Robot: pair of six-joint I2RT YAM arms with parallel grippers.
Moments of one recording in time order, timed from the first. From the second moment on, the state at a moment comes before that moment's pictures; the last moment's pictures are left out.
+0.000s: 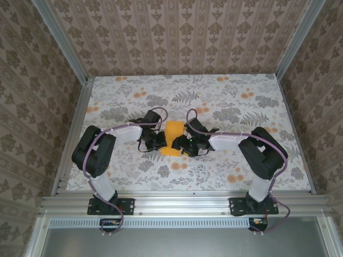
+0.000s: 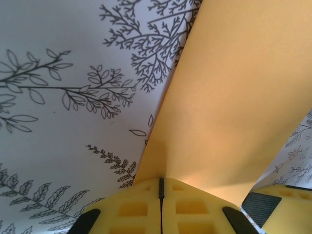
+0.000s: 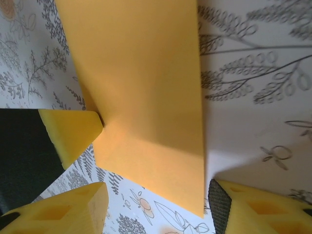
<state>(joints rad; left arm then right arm) -0.58 1.77 0.98 -0.46 0.36 -0.81 0.68 1.79 0.93 -0.14 -0.37 1.05</state>
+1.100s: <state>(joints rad) -0.58 1.77 0.97 -0.45 0.37 -0.83 0.68 1.74 0.70 0.31 -0.40 1.26</state>
